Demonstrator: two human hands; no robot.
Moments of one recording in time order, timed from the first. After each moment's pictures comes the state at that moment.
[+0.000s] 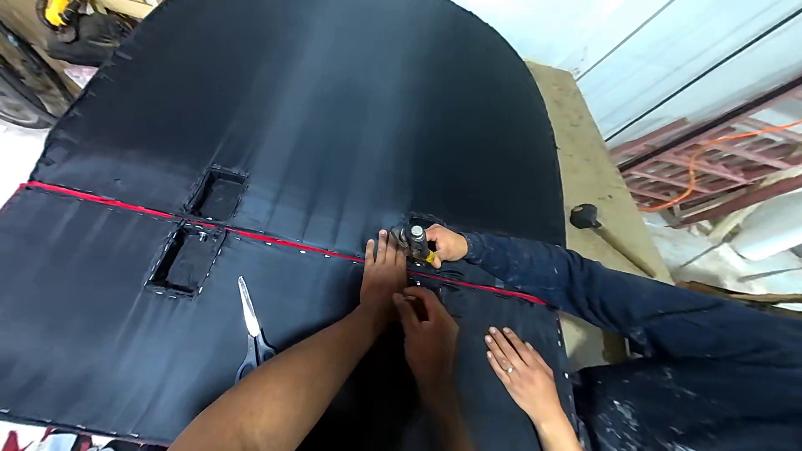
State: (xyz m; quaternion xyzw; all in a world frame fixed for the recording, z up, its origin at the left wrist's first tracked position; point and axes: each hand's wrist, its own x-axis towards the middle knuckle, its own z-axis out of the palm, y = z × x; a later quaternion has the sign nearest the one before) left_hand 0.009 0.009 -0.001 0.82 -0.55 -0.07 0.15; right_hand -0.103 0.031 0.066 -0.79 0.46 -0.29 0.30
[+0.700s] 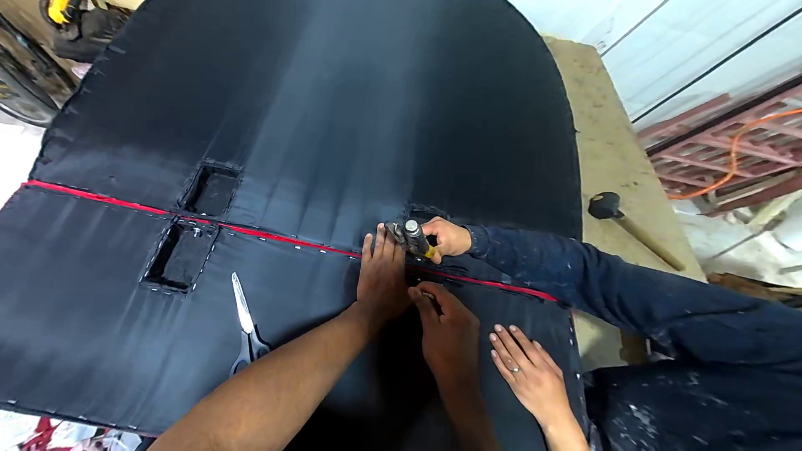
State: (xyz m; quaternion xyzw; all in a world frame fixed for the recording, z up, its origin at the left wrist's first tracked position) left_hand 0.007 0.009 0.013 0.82 -0.55 -0.10 0.13; right_hand -0.121 0.001 0.089 -0.82 0.45 -0.23 0.28
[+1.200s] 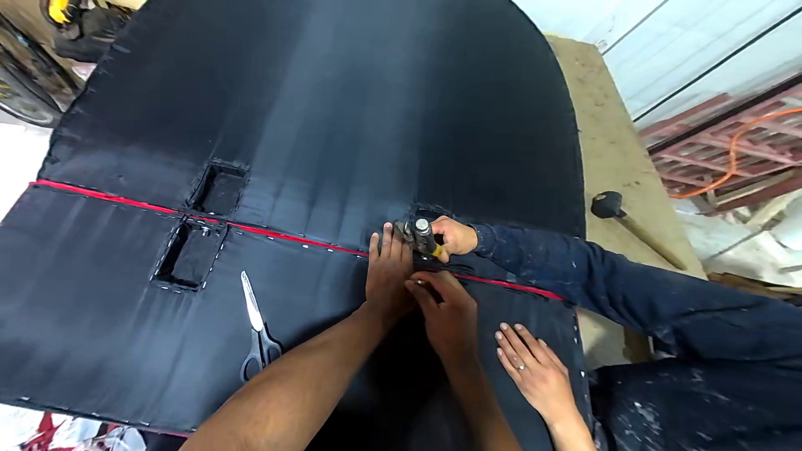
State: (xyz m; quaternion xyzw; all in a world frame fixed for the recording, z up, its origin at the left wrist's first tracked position) left_hand 0.005 0.010 -0.001 0.83 -0.54 -0.05 0.16; right_hand -0.114 -0.009 0.061 -0.84 0.40 -0.25 0.26
